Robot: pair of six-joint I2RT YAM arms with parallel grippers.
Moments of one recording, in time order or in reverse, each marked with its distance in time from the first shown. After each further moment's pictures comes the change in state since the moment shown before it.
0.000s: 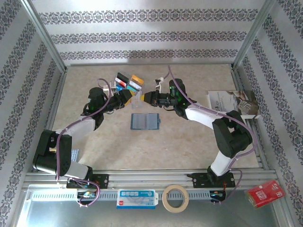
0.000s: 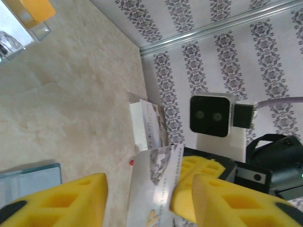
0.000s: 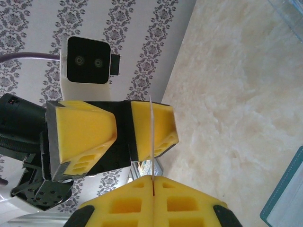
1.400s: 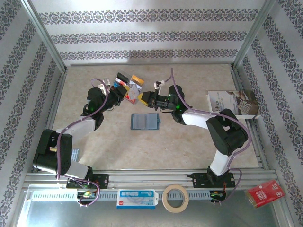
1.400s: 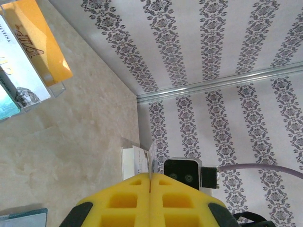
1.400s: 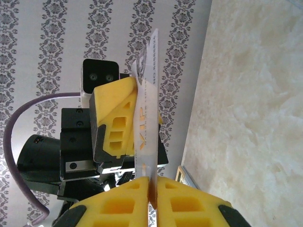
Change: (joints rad) left arm 0.005 0.009 -0.013 0.120 -0.211 -0.154; right arm 0.044 0.049 -0.097 0.348 0.113 0.343
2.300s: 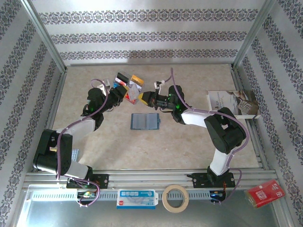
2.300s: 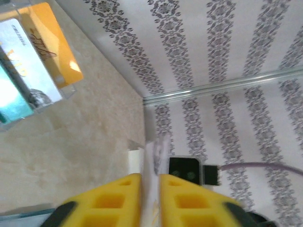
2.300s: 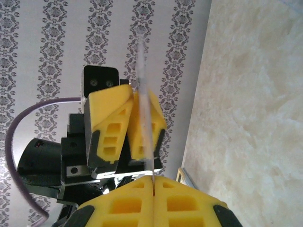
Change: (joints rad) left arm 0.002 -0.003 -0.006 -0.040 -0.019 0.023; right arm -0.020 0.029 0.006 0.023 -0.006 -0.002
